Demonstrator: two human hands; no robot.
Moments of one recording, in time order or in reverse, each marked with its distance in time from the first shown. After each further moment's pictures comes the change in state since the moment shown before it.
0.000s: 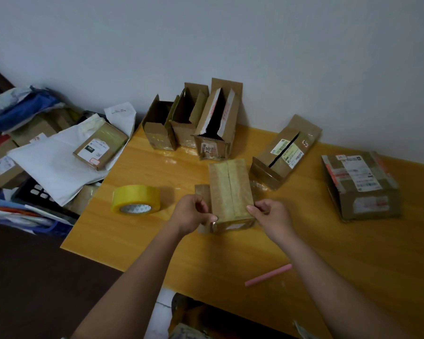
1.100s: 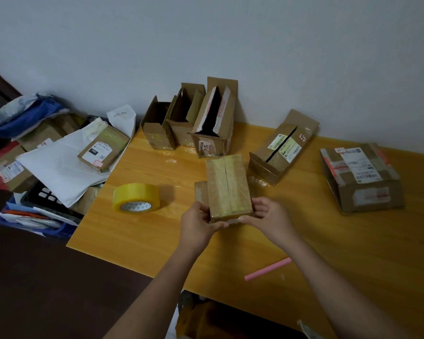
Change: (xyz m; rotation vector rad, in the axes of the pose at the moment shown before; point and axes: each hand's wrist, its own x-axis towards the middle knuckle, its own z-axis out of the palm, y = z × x) left_hand -0.039 0.000 0.049 -0.008 0.256 -0.019; right_hand -0.015 0.014 -0.009 0.144 -0.202 -0.011
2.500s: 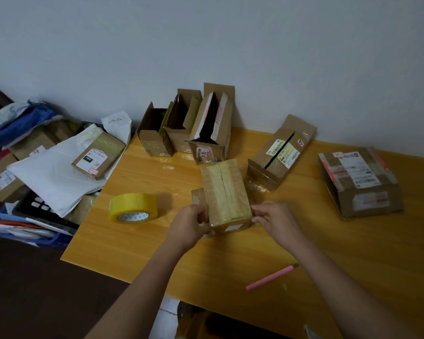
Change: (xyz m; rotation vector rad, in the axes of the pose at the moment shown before) left_hand 0.034 0.004 -0.029 0.416 -0.157 0.232; right_hand 0.019 0.001 -0.016 -0.427 0.042 -0.322
